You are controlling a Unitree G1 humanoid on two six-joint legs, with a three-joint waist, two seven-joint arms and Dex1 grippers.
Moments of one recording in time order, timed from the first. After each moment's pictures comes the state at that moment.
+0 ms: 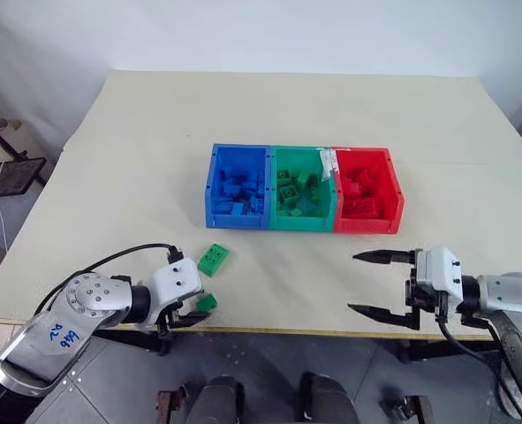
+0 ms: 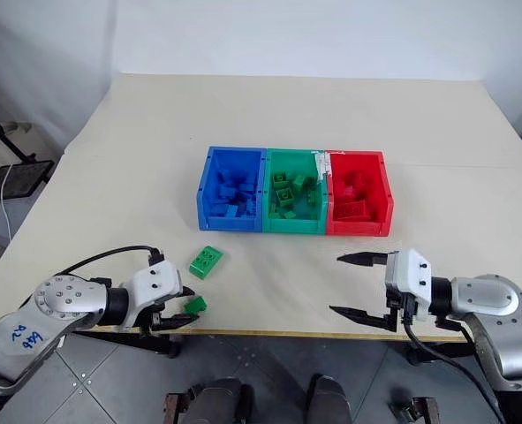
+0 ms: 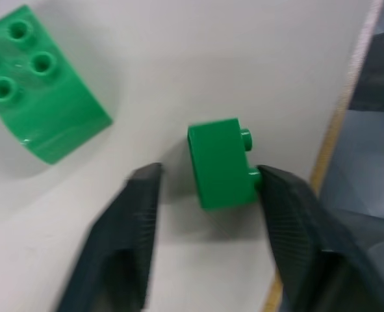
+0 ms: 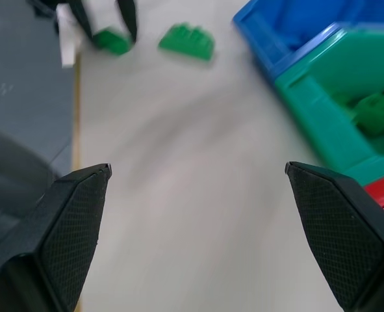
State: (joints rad) left arm -0.11 0.98 -0.13 -0.61 -0.28 0.81 -0.78; right arm 0.00 -0.82 -0.16 -0.28 0.45 0.07 1.23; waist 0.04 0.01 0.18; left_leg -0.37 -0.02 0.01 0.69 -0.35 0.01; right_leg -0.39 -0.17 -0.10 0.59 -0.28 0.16
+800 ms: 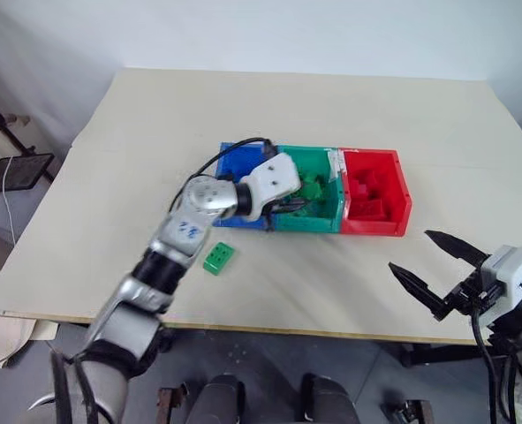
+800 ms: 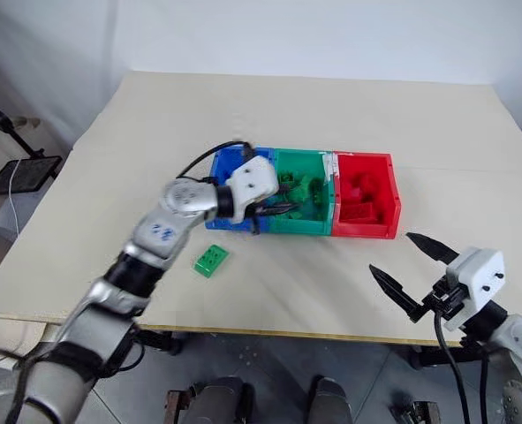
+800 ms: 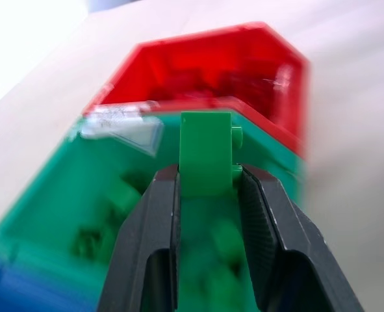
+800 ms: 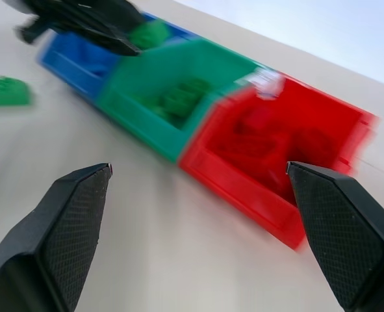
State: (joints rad) left arm -1.00 0.23 -0.35 0.46 -0.01 0.12 -0.68; right arm 0.27 -0.62 -0.48 -0.52 0.55 0.18 0.76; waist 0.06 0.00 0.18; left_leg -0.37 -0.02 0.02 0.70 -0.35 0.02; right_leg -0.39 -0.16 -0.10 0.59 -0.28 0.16
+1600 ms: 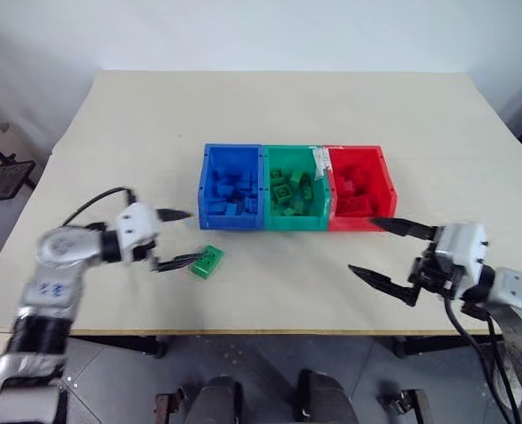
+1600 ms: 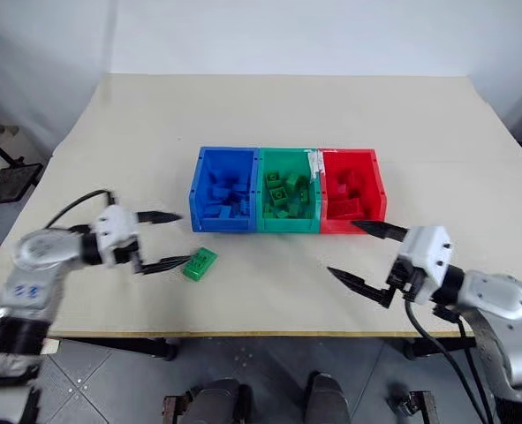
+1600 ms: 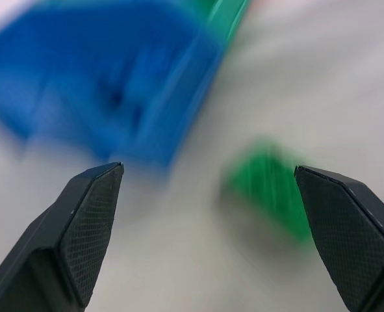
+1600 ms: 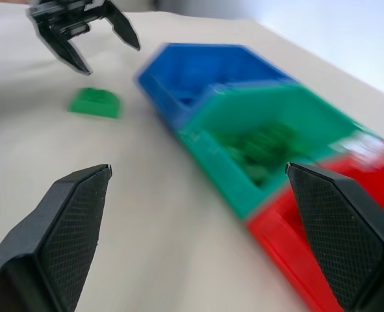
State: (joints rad) left arm -0.24 0.80 0.18 0.16 -0.32 0.00 -1.09; right arm -0.06 -0.75 -0.19 -0.36 0.52 0.14 1.05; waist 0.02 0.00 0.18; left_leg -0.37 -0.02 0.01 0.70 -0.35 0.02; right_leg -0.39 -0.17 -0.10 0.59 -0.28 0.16
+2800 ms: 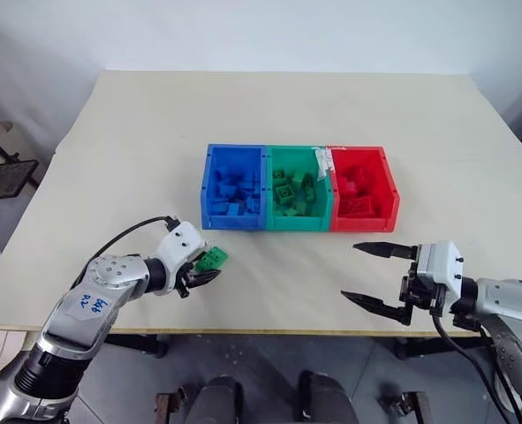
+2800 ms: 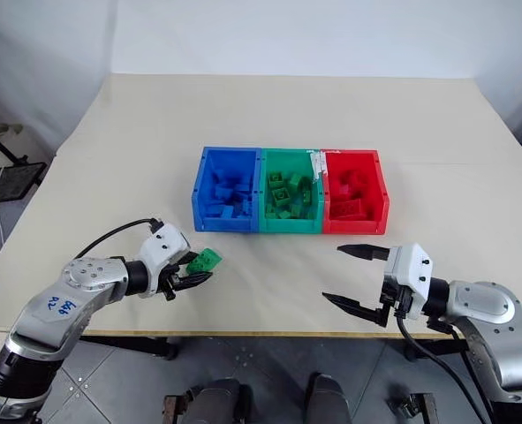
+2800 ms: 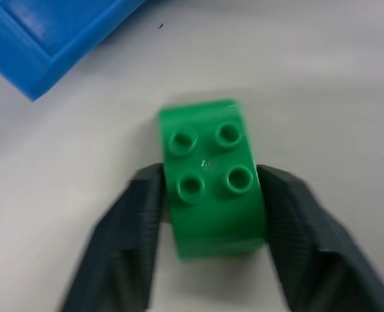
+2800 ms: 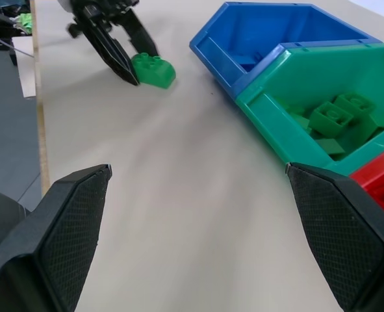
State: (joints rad) left arm -0.29 0.73 -0.11 -0.38 -0.24 0.82 -0.68; right arm 0.03 -0.77 -0.19 -0.35 0.51 0.13 1.07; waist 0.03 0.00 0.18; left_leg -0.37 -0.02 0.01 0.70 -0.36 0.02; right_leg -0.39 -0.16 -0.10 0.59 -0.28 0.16
